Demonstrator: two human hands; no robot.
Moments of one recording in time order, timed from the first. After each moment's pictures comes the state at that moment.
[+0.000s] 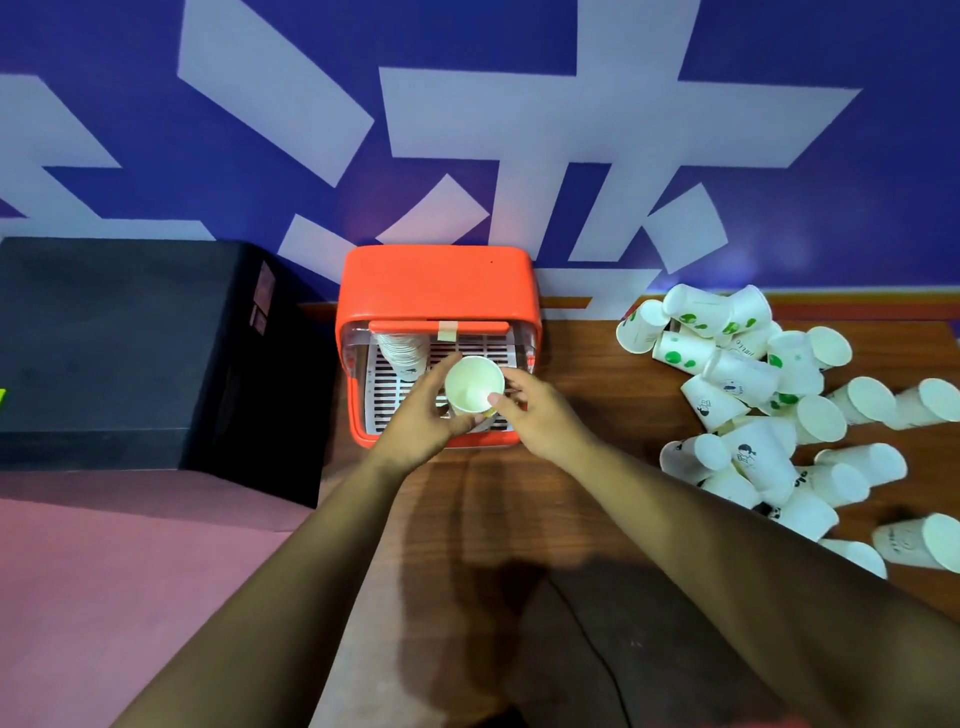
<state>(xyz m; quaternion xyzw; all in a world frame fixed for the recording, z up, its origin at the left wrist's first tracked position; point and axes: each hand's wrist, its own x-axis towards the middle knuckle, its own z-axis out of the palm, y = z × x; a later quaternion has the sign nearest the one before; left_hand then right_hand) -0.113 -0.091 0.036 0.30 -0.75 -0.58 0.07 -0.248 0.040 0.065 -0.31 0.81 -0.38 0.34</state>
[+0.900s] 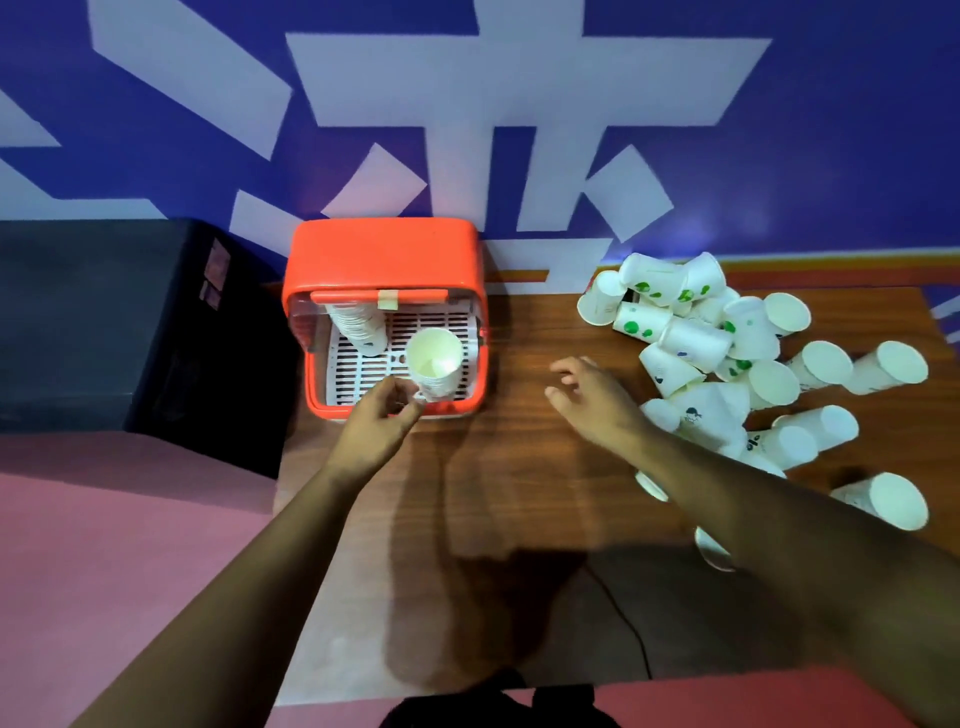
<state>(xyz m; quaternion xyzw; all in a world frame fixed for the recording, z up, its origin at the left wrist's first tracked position) -0.102 -0.029 0.044 0.40 -0.74 -0.53 0.10 -0.318 0.158 0.073 -0.35 0.87 -0.24 0.26</state>
